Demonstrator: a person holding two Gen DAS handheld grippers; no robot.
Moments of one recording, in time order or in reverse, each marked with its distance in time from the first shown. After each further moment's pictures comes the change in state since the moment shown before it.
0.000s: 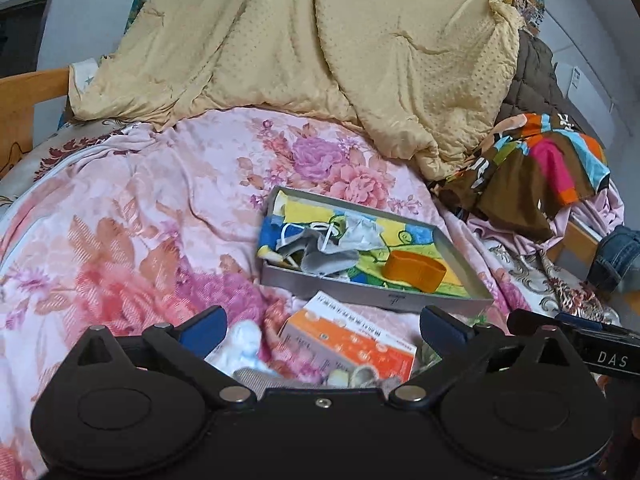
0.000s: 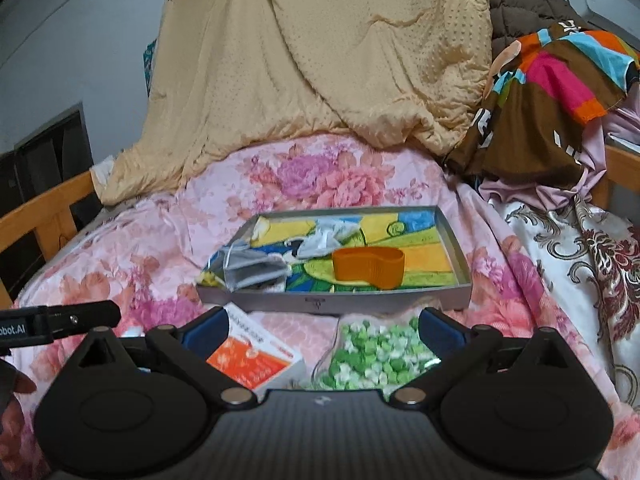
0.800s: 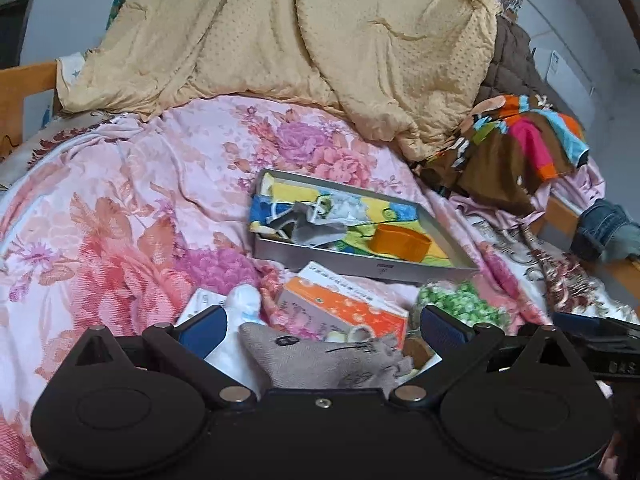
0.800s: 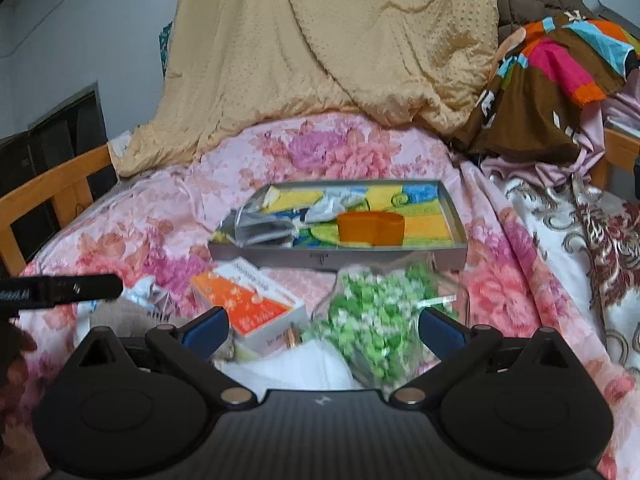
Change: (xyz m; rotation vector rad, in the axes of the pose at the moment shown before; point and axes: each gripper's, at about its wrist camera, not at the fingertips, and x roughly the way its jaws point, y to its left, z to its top) left arm -0.012 0.008 -0.020 0.045 0.035 -0.050; right arm -0.028 -0.008 -0.034 -0.024 0.070 0.044
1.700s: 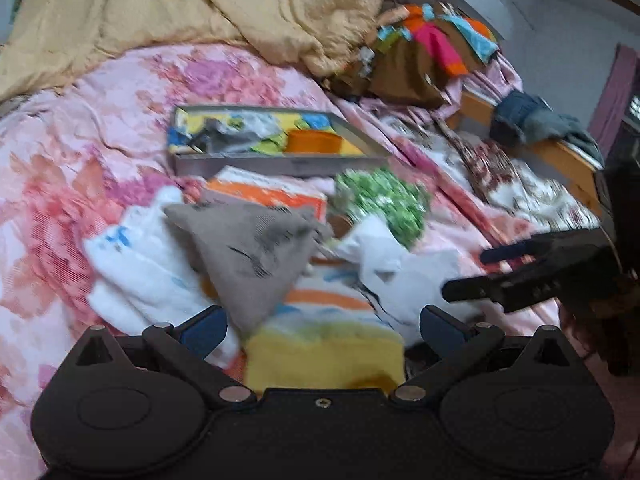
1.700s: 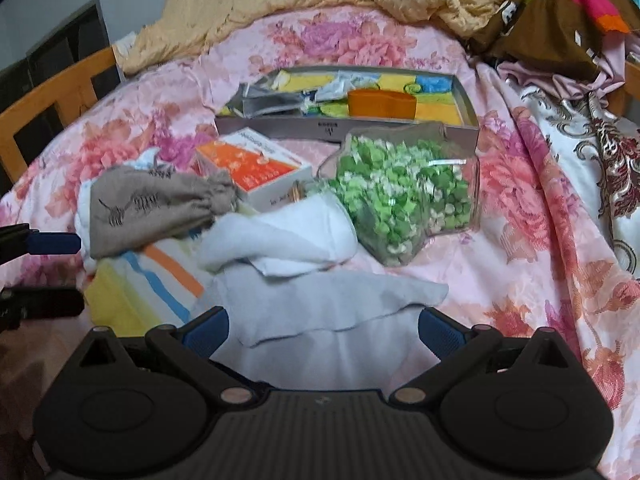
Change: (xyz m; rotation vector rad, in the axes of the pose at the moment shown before) left arm -0.032 -0.017 -0.056 0.200 0.222 -0.231; right arm 0.005 -0.001 -0.040 -0.051 0.323 0.018
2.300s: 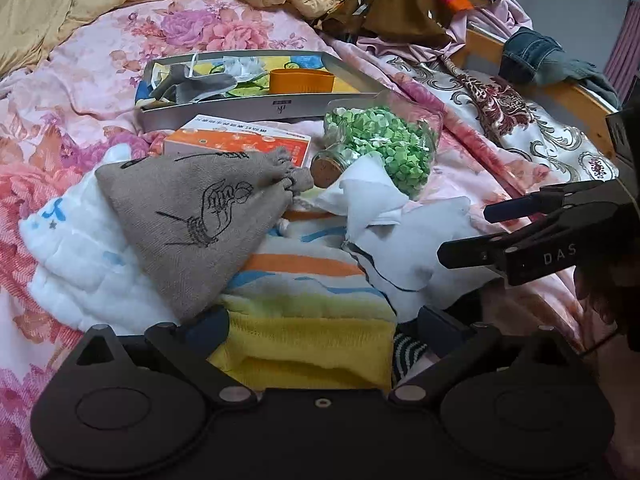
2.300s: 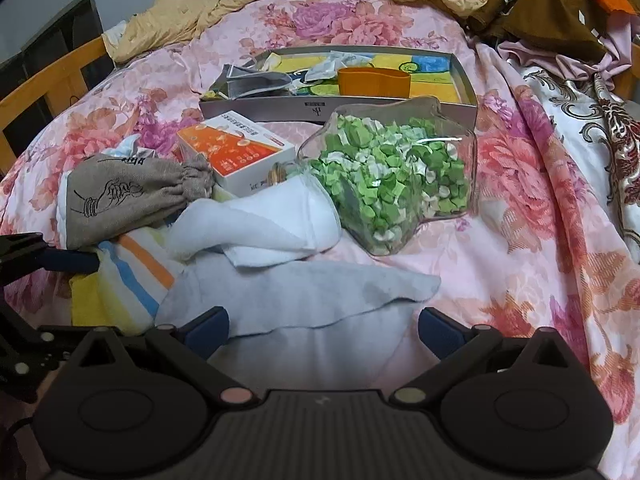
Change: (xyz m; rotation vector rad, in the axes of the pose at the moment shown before) left arm 0.055 -0.020 0.004 0.032 0.157 0.046; right arm 0.017 -0.016 0.002 0.010 0.018 0.013
